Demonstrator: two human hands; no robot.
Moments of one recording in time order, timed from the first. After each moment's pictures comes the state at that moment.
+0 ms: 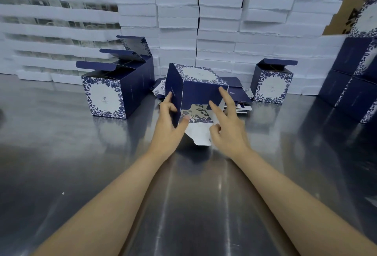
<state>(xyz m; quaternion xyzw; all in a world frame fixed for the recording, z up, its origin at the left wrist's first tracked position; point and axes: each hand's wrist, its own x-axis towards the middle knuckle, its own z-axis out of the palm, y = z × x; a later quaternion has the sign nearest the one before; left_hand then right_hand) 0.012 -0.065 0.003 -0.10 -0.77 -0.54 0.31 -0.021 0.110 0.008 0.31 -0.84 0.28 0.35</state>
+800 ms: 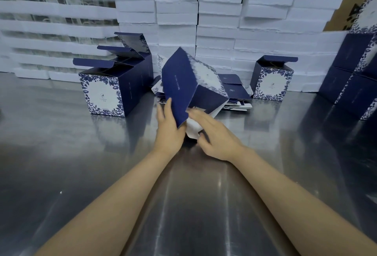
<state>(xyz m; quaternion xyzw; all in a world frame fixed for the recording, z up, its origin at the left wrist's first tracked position) 0.011 -0.054 0.000 0.02 -0.84 -0.48 0.25 -0.016 0.102 0.007 0.48 -0.81 0.27 0.21</state>
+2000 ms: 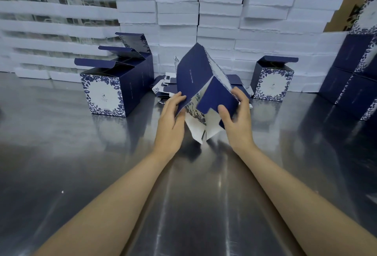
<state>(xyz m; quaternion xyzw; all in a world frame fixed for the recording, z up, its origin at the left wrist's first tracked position) 0.017 -0.055 0.007 -0.10 -0.74 -0.57 0.33 -0.039 0.118 0.003 0.22 -0.72 0.59 0.28</state>
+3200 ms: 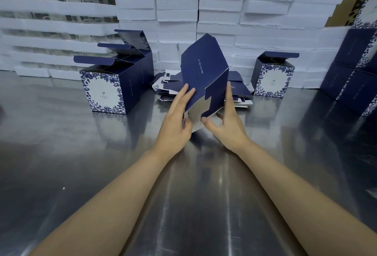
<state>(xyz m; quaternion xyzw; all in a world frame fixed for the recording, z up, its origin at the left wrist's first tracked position) 0.019 -0.053 0.005 -0.20 -0.80 -0.44 0.35 -0.033 0.112 0.004 0.27 -0.82 0.47 0.19</state>
